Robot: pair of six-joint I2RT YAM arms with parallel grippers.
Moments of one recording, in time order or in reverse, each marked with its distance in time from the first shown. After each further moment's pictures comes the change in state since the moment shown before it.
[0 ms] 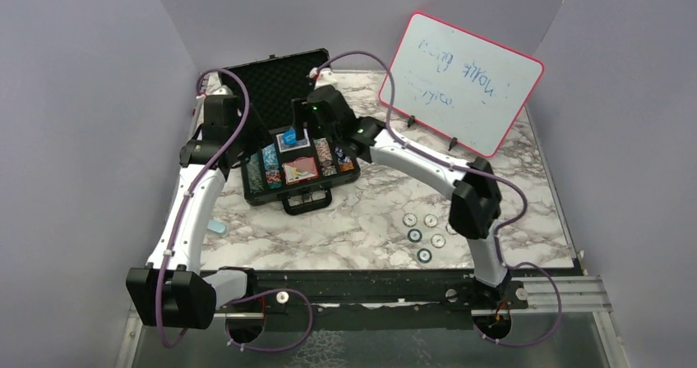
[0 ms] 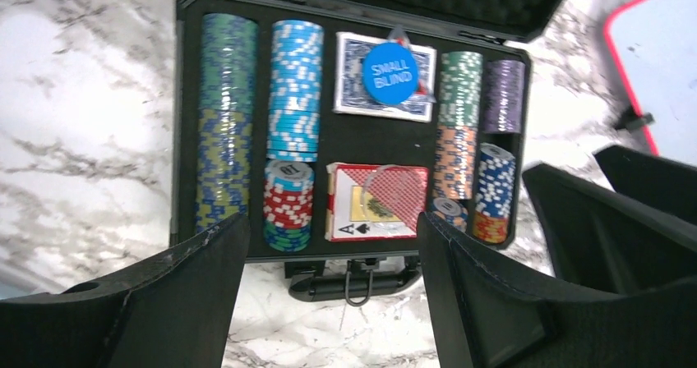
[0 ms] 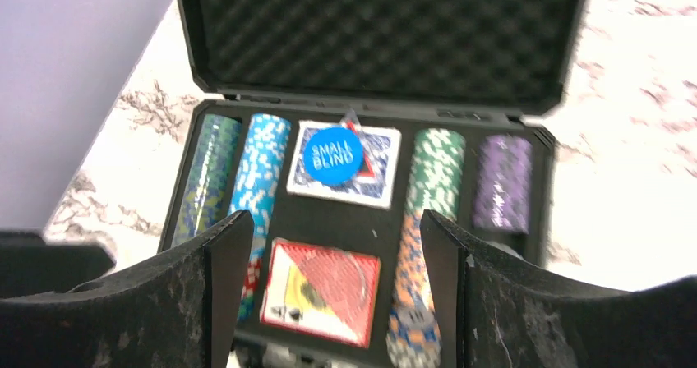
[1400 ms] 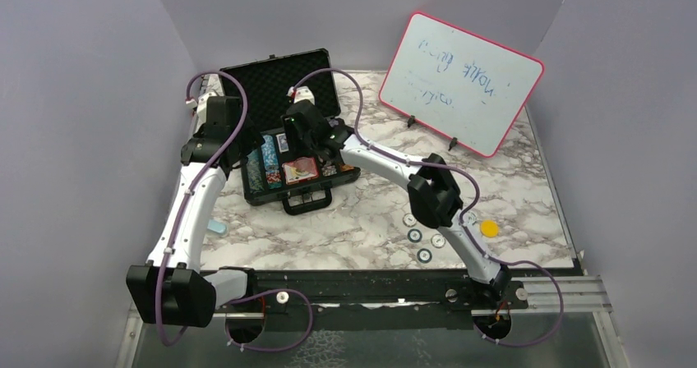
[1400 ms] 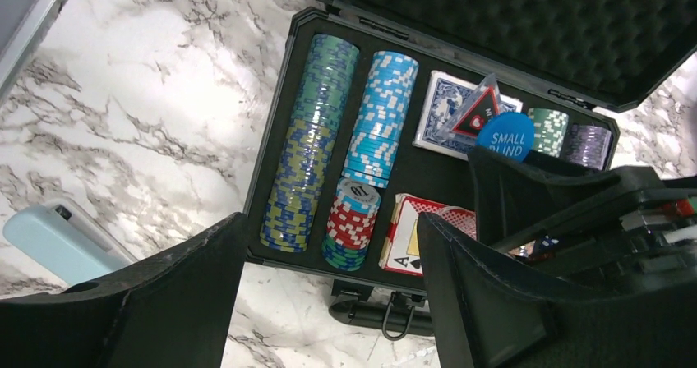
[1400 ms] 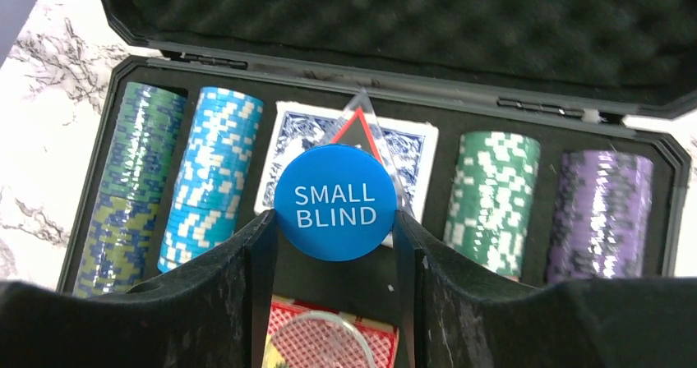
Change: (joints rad) left arm -0.014 0.005 0.018 -0.048 -0.219 -0.060; right arm 0.005 0.237 0.150 -0.031 -0.029 -0.012
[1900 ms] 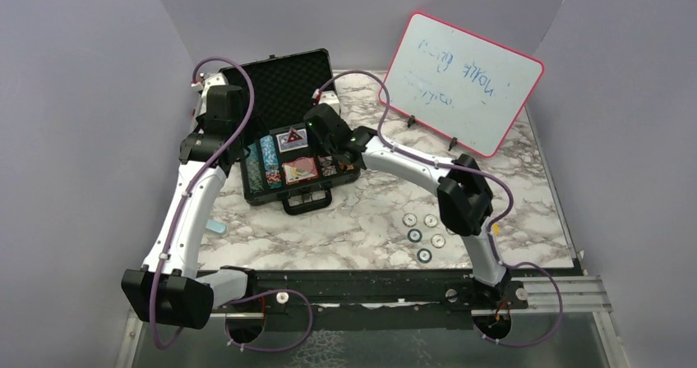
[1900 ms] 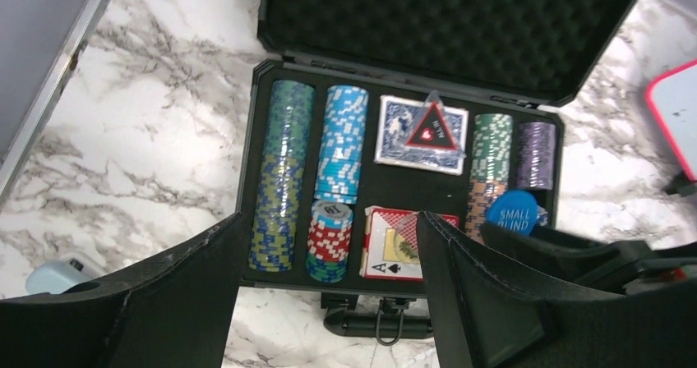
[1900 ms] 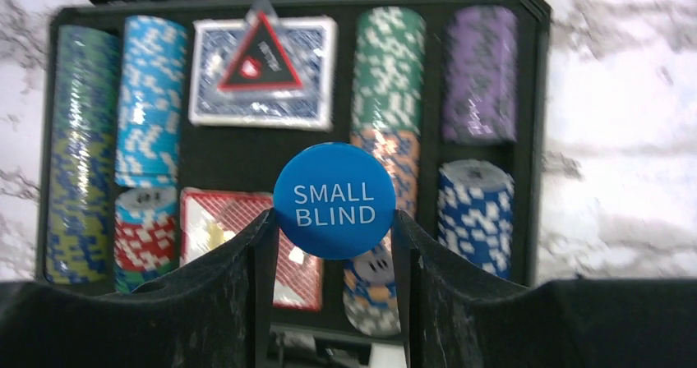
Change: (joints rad) left arm -0.060 -0.001 0.105 0.021 0.005 0.110; right arm -0.011 -0.281 -0.337 -0.074 0.071 0.133
